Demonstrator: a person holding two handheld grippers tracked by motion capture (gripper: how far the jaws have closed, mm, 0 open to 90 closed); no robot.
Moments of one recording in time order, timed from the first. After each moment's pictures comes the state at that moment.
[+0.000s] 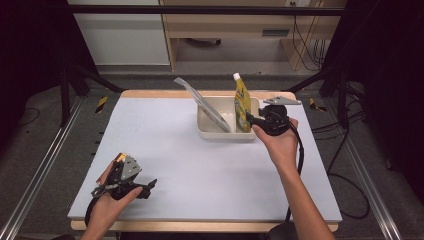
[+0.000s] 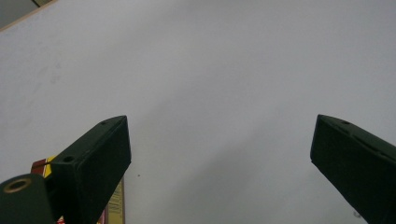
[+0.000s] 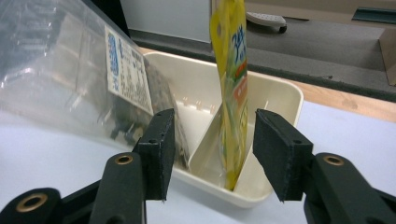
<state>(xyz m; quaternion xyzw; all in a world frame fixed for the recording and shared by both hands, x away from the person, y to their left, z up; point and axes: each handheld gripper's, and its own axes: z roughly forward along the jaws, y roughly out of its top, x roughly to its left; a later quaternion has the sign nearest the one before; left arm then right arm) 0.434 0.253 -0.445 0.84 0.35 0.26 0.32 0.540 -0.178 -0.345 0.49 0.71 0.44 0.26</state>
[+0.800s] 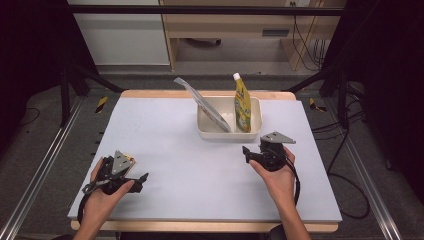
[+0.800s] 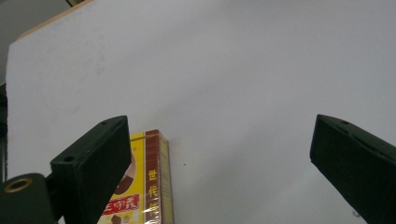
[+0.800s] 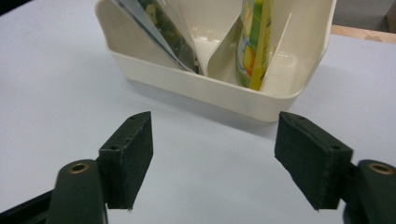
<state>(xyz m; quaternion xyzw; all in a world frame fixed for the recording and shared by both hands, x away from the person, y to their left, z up) 0.441 0.277 -0.433 0.82 0.38 0.29 0.31 0.486 -0.175 -0.419 0.49 0.72 0.41 0.25</state>
